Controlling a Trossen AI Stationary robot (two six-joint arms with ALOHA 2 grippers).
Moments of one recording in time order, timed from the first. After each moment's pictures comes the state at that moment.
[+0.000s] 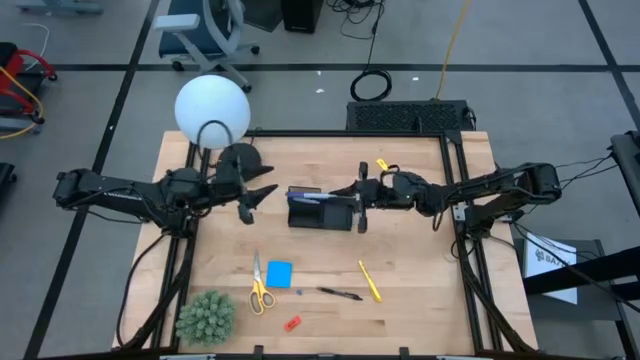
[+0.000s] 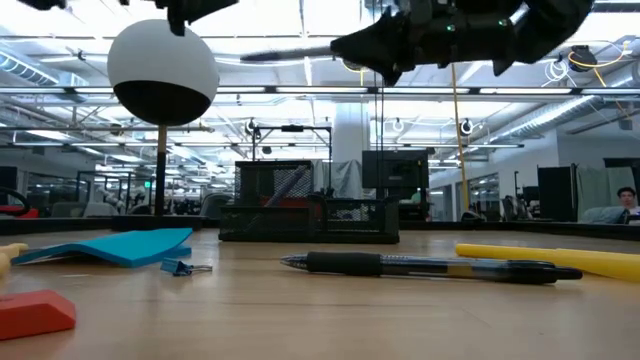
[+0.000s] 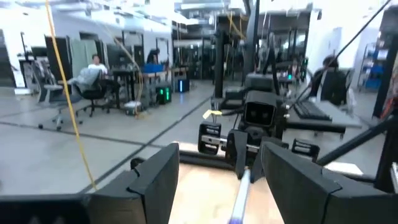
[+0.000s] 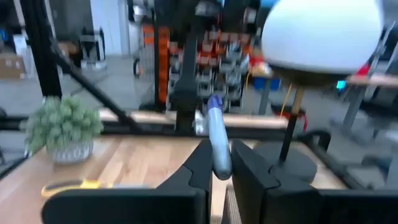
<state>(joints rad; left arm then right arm) -0.05 0.83 0.57 0.40 -0.30 0.02 -0.06 1.42 0.64 0.79 -0.03 -0.06</state>
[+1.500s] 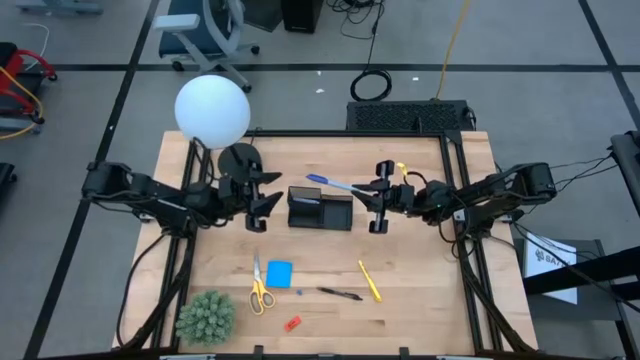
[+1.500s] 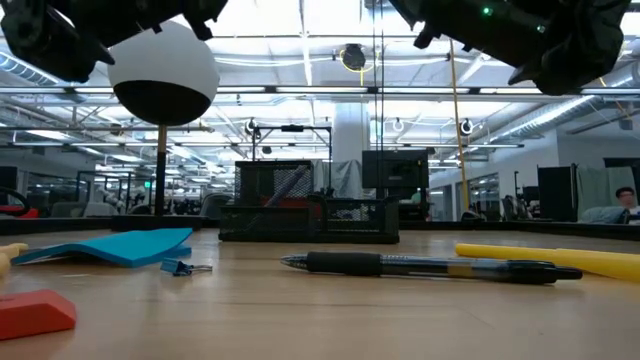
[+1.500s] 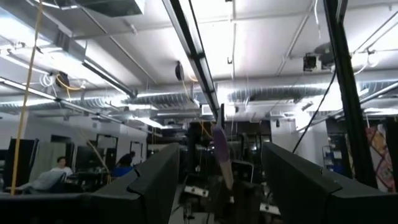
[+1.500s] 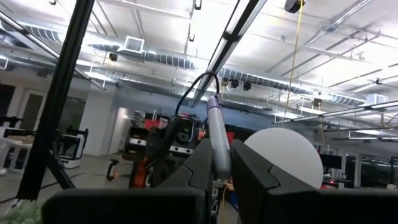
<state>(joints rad) -0.04 1.30 0.39 1.55 -0.12 0.12 -0.01 1.47 0.46 1.55 0.02 -0.21</state>
